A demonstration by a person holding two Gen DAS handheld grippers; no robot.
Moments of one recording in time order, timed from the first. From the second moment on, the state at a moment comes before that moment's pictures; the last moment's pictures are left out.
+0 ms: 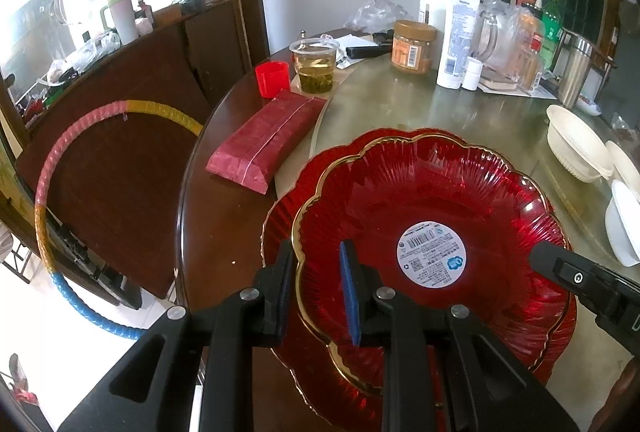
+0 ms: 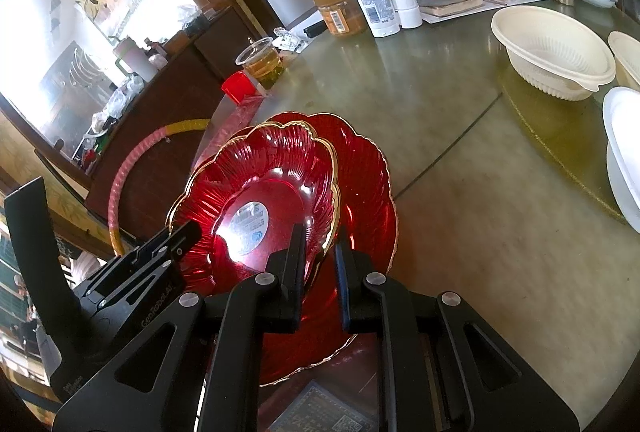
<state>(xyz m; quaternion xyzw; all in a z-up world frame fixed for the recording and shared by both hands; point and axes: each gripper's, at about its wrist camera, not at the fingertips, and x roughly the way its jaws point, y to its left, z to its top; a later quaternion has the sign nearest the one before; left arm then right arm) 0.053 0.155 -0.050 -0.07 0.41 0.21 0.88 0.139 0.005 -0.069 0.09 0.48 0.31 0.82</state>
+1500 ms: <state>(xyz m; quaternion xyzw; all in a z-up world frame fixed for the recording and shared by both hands) 0.047 0.149 -0.029 -0.06 0.39 0.24 0.89 0.132 -0.007 -0.052 0.10 0.47 0.30 0.82</state>
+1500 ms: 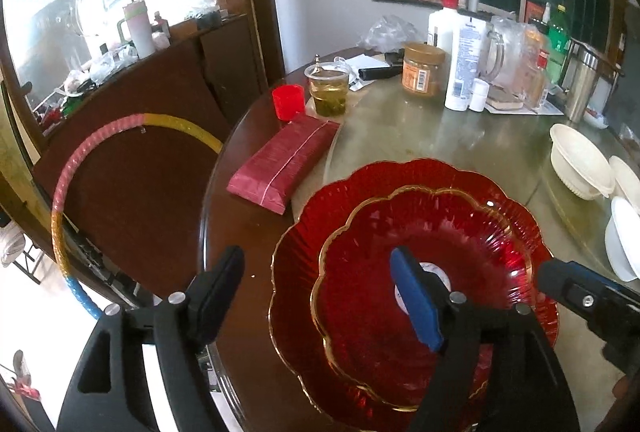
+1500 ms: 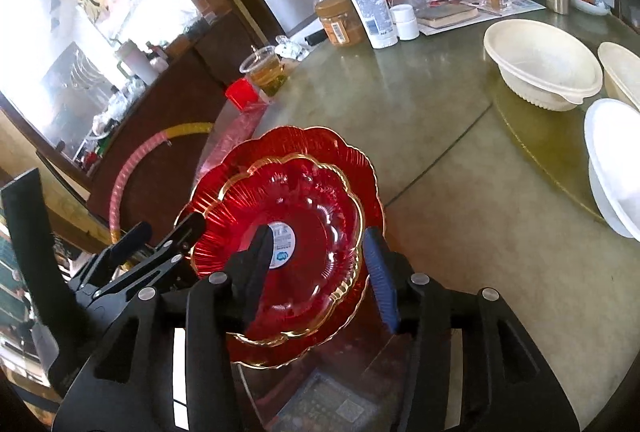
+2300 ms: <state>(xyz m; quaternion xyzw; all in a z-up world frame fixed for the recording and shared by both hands) 0.043 0.106 -0.003 -0.02 0.36 0.21 0.91 0.119 -0.065 -0.037 0.17 0.45 0.30 0.82</state>
